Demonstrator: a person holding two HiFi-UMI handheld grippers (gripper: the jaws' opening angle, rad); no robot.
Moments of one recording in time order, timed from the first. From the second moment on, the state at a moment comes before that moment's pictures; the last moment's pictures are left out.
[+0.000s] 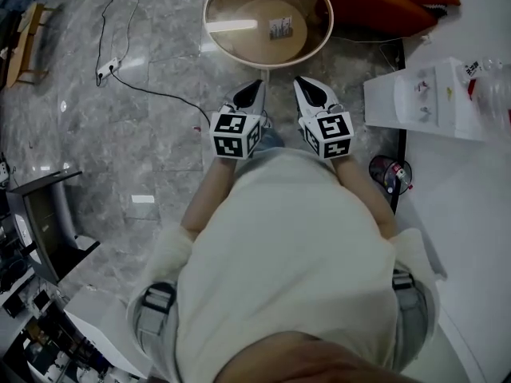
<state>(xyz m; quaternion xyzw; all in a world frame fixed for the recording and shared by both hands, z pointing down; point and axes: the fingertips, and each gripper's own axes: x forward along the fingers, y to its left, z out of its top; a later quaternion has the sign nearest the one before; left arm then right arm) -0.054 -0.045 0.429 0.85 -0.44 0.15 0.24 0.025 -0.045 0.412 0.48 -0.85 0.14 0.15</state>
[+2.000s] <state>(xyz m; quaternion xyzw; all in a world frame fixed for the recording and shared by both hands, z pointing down) -0.014 -0.296 0.762 0.78 -0.40 0.30 0.36 0.070 -0.306 0.732 0.37 -0.82 0.28 0.32</state>
